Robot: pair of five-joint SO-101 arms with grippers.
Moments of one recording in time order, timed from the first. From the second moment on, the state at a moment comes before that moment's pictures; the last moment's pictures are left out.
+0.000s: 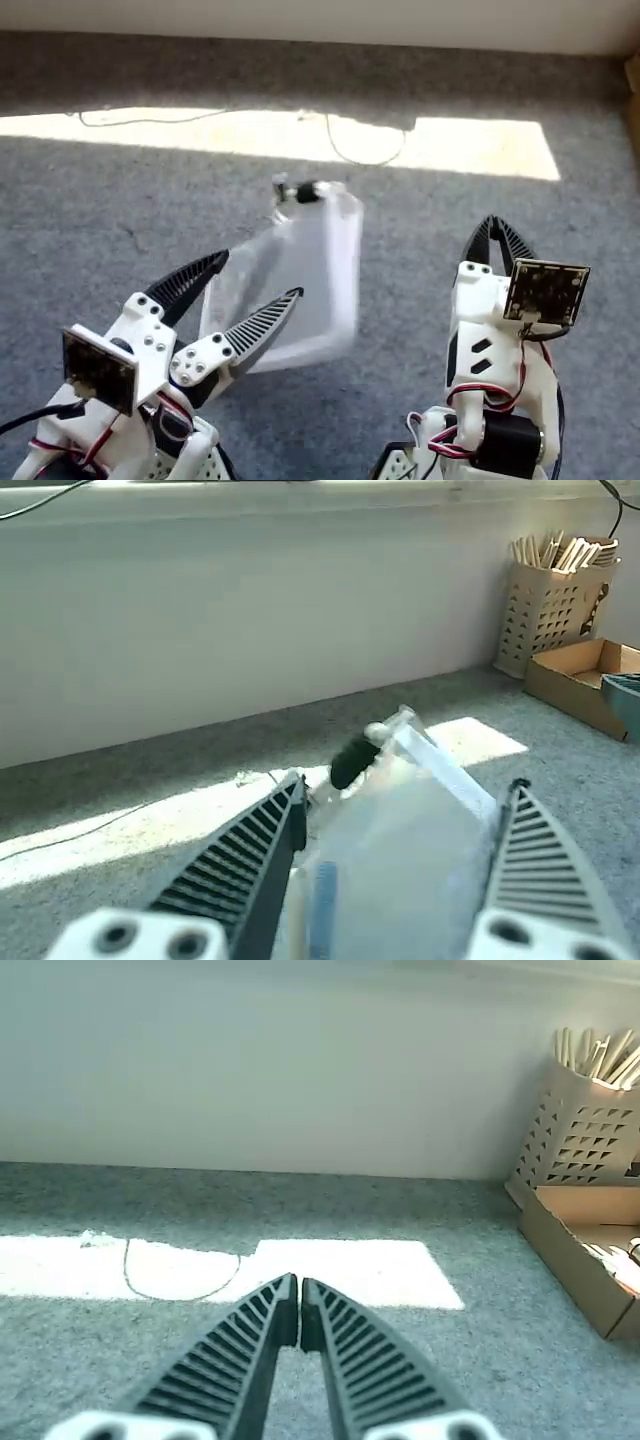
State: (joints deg) left arm 23.3 -104.3 53.8 65.0 5.7; right arm 8.4 -95.0 65.1 46.6 9.0
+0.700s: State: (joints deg) left arm 9.5 -104.3 52.4 64.3 6.0; right arm 8.4 -95.0 65.1 46.6 9.0
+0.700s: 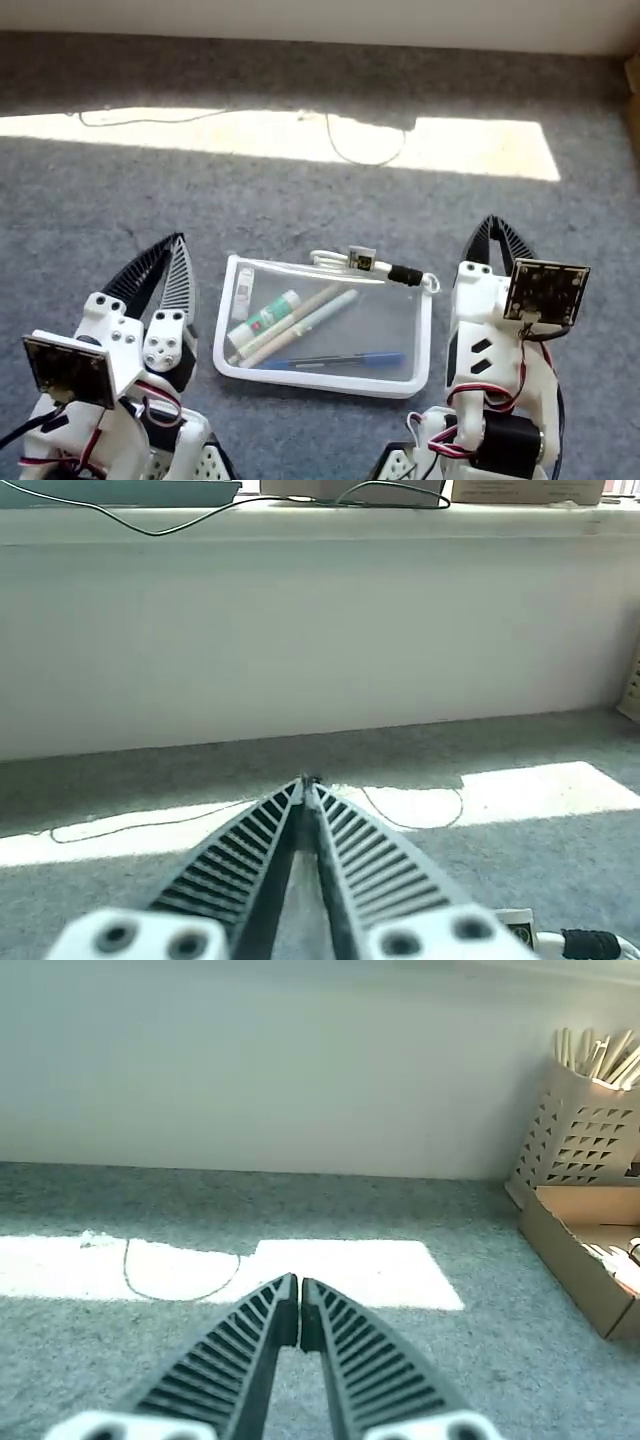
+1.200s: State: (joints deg) left arm -4.4 -104.0 73.7 46.1 6.0; right arm 8.4 -95.0 65.1 46.6 9.0
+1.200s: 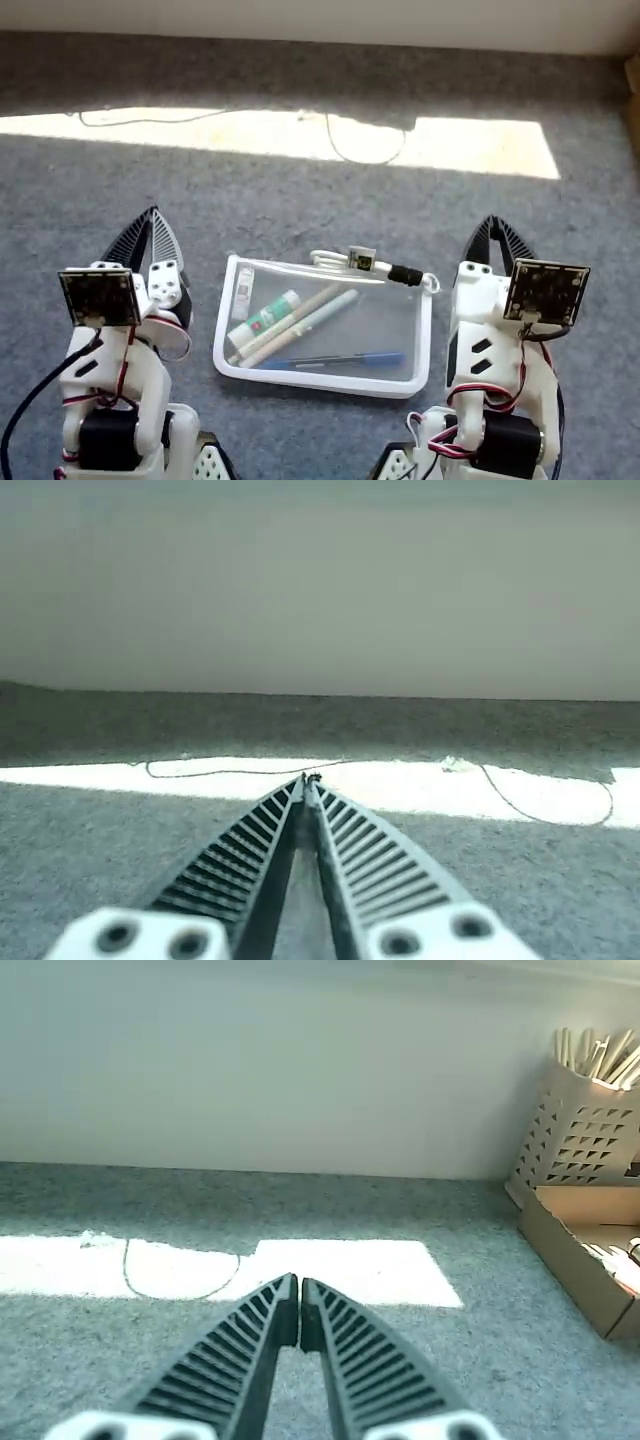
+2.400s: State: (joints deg) left arm -6.3 -103.6 95.9 44.9 6.0; right arm 12.7 -104.6 95.7 46.6 9.0
